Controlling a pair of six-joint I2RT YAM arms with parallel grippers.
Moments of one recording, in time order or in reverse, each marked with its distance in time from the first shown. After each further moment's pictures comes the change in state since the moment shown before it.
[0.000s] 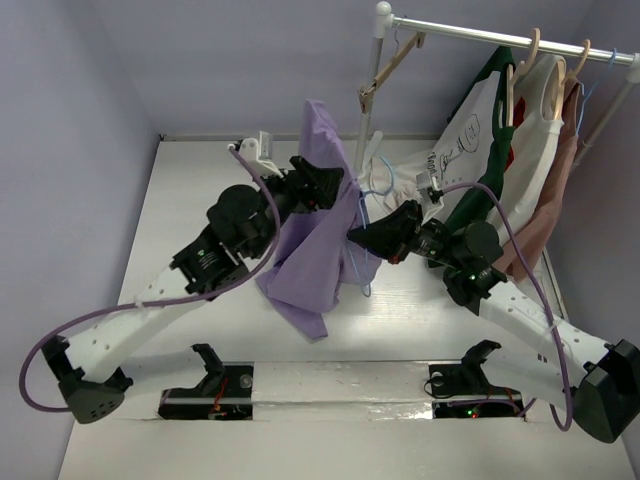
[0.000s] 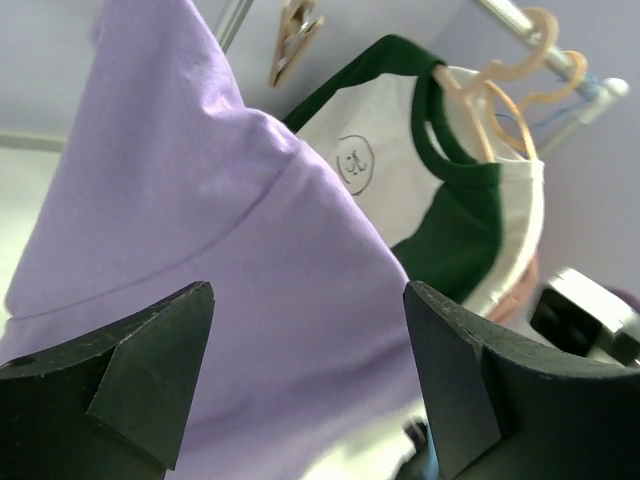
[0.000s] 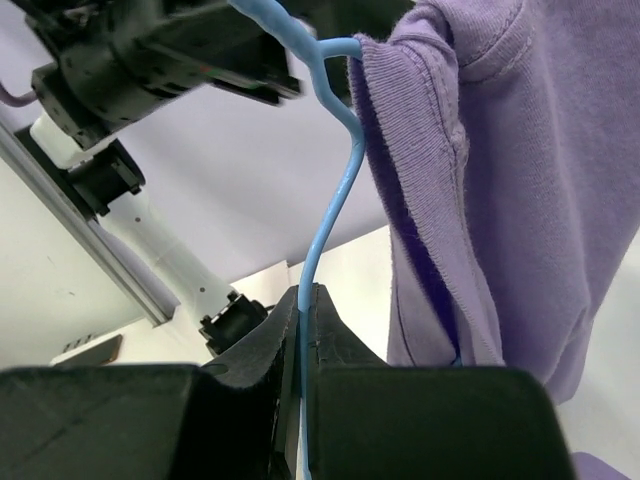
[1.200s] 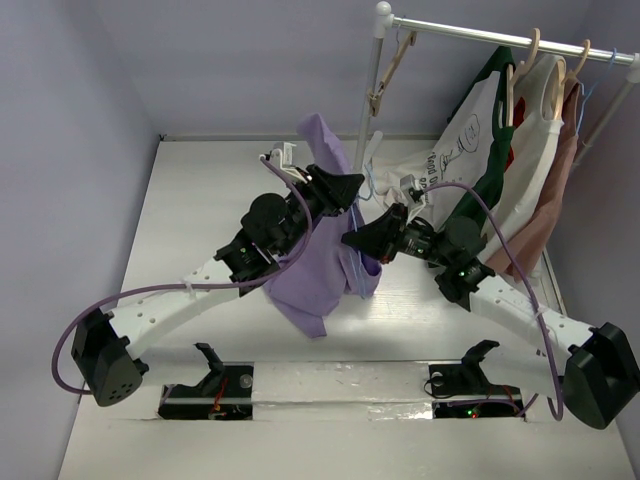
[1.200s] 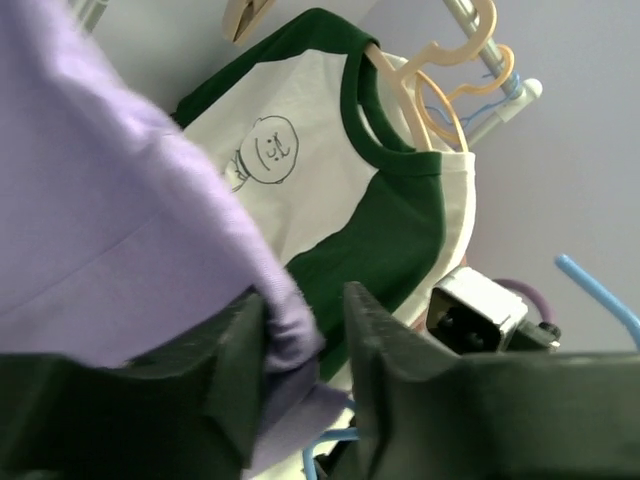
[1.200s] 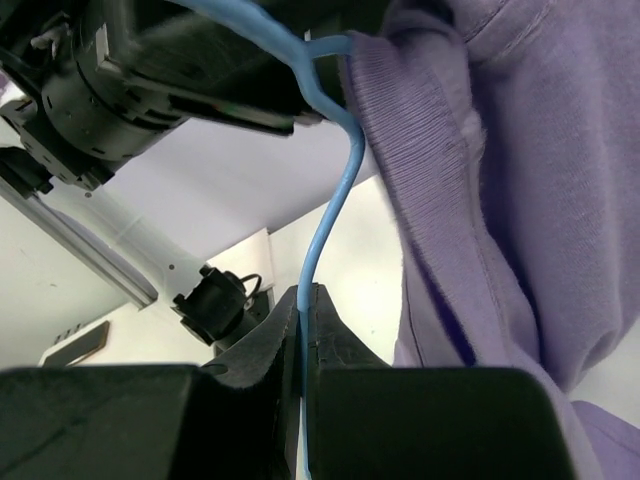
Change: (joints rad) left arm 0.022 0.167 -0.182 0.438 0.142 -0.191; right arm 0.000 0.082 -0.029 -0.037 0.013 -0.025
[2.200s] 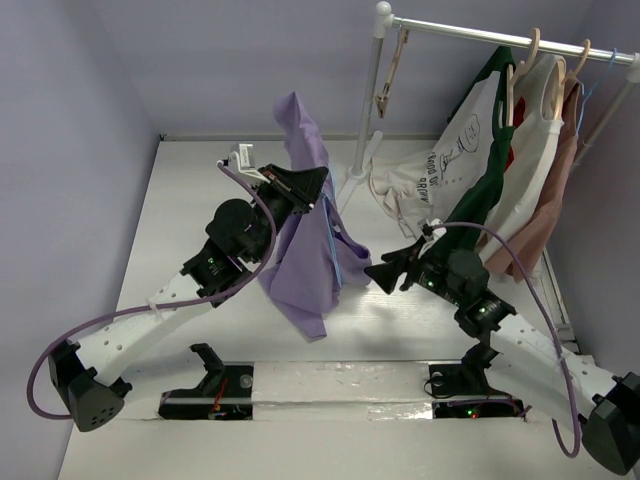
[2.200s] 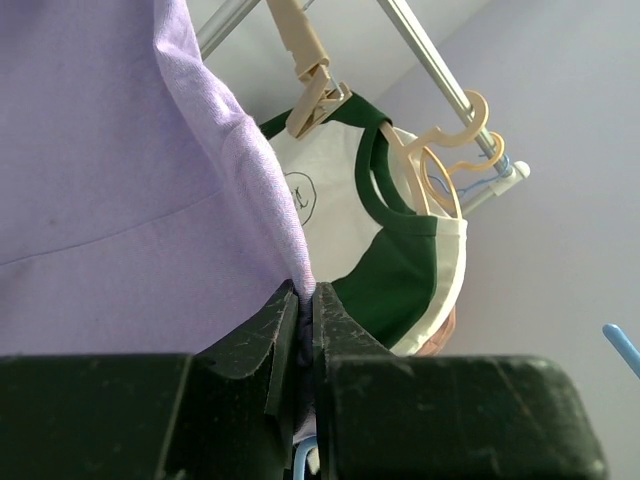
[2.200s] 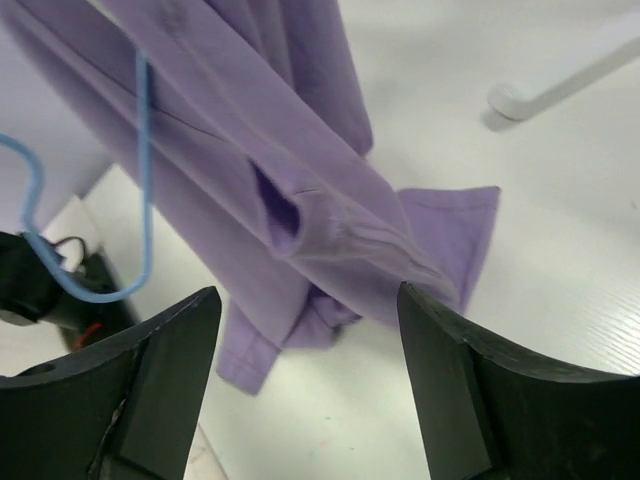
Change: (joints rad) left arm 0.048 -0.177 -0.024 -0.117 -0.104 -0.038; right arm 0.000 -0.333 -0.274 -0.409 0.357 -0.161
